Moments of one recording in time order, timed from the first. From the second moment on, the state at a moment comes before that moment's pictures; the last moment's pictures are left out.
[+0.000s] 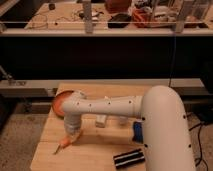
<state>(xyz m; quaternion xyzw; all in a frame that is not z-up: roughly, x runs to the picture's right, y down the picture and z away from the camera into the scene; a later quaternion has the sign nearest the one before) -0.196 0.258 0.799 -0.39 -0.26 -0.25 0.85</state>
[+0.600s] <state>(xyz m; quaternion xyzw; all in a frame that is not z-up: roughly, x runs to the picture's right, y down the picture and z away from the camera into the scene) -0.157 0.250 0.798 -0.39 -0.27 -0.24 0.85</state>
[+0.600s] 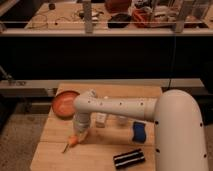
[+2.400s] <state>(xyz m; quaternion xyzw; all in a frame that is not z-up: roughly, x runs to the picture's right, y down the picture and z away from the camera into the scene) -0.095 0.263 0.774 -0.39 -0.29 -0.24 0.84</state>
